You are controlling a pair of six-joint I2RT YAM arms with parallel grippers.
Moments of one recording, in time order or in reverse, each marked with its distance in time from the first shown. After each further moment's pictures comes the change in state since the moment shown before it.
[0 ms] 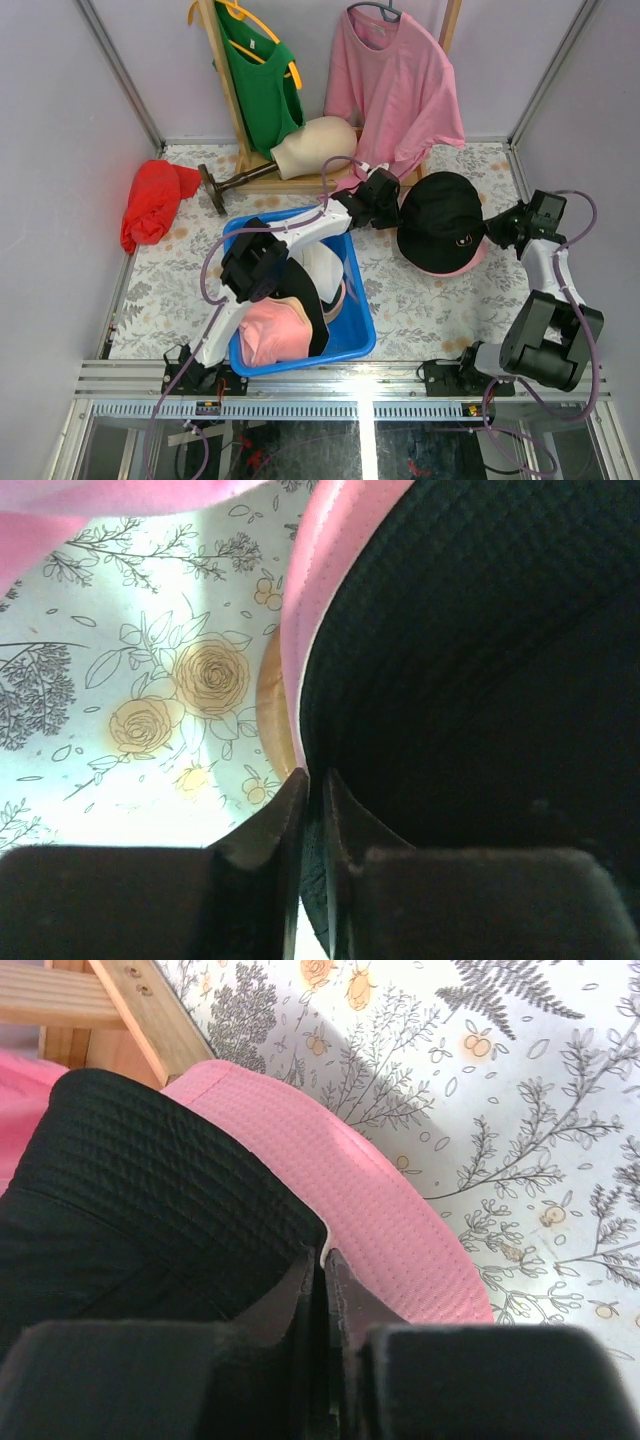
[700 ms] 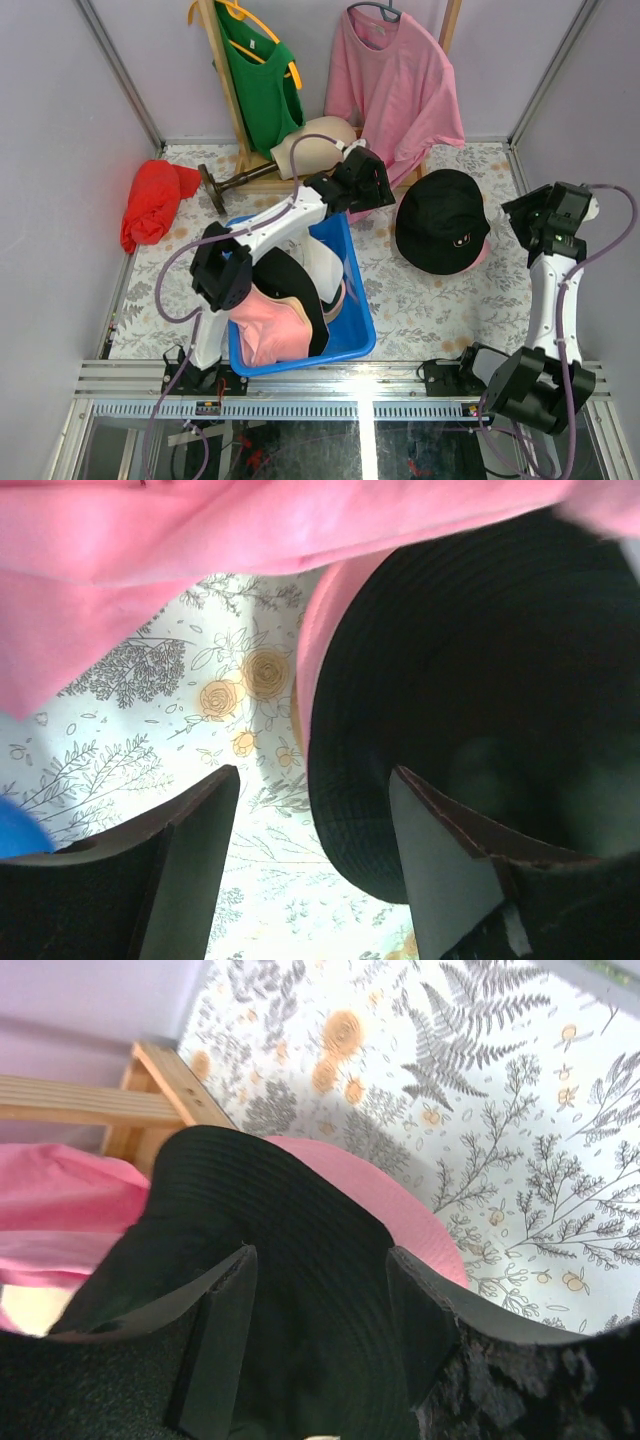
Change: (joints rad) left arm 0.037 -0.206 -0.056 -0.138 -0.085 0.000; right arm -0.009 -0.230 0.103 -0.200 0.217 0.043
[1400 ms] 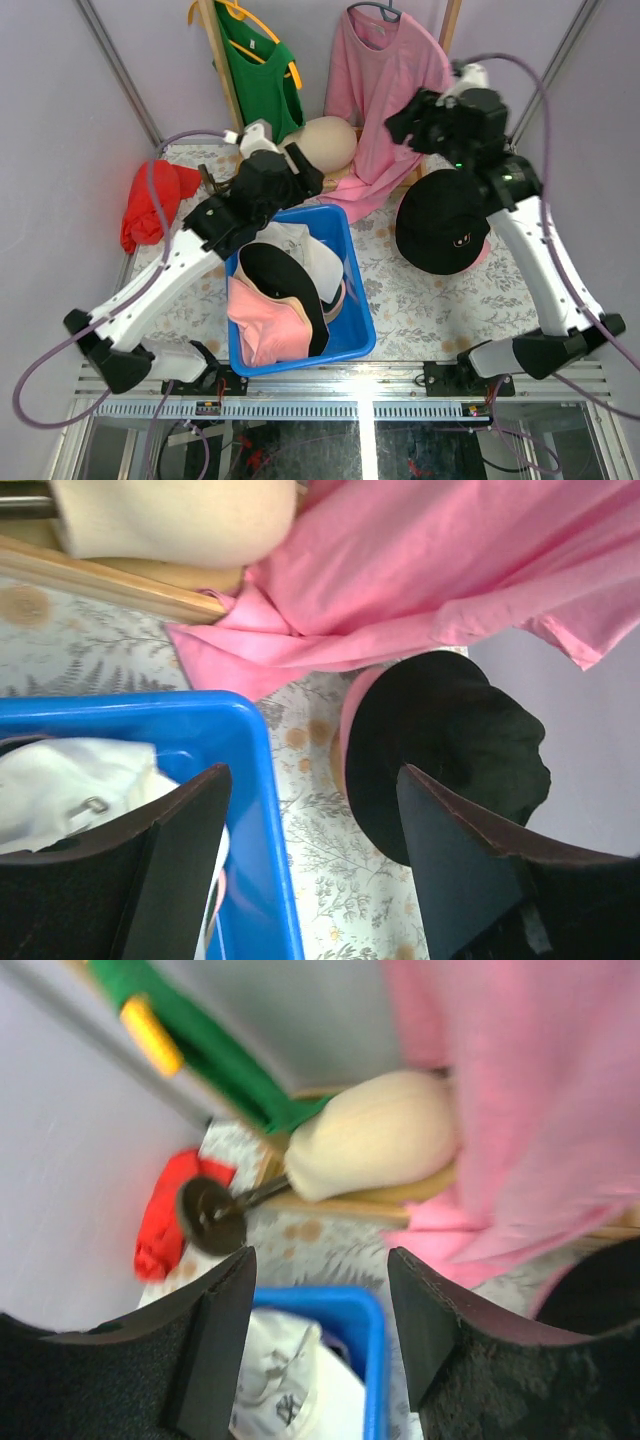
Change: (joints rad) left arm 0.021 -0.734 -0.355 -0.082 -0.307 0.025; right arm 0.750 0.255 0.797 -0.083 0.093 -0.267
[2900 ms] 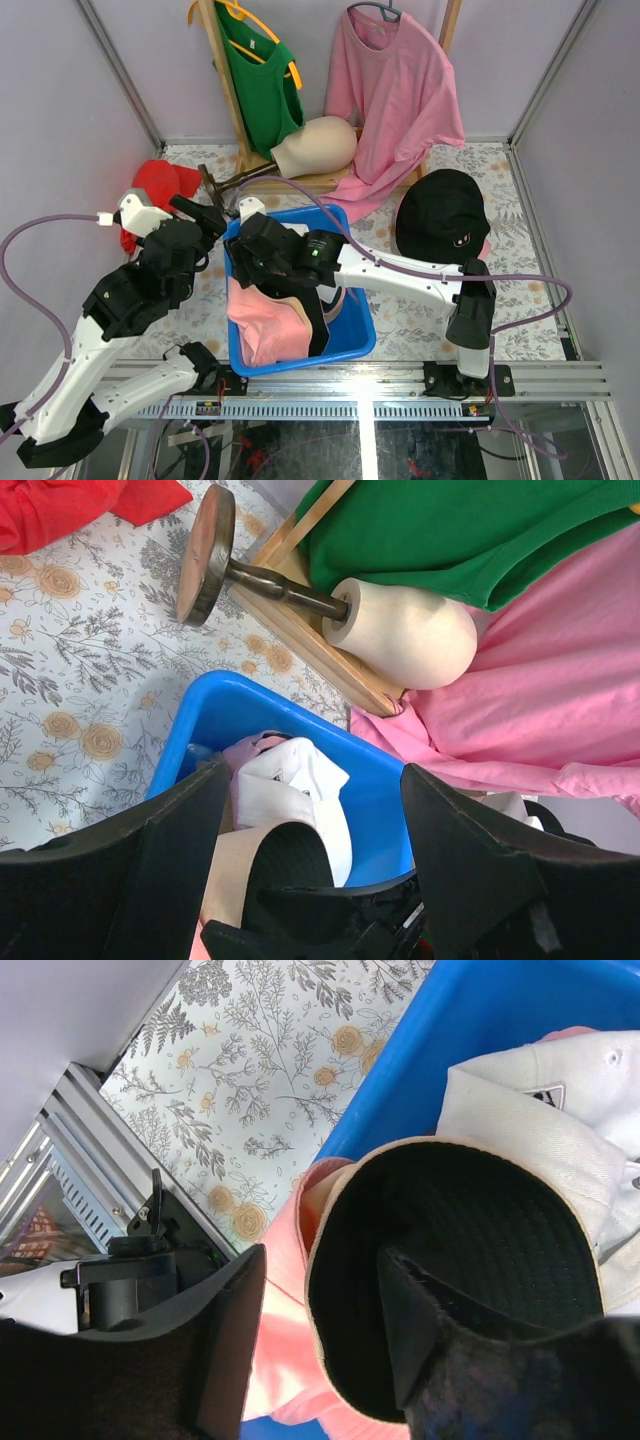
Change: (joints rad) left arm 0.009 -0.567 -0.258 -0.397 -0.483 -0.249; right arm 0.882 0.504 0.058 -0.004 0.164 0.007
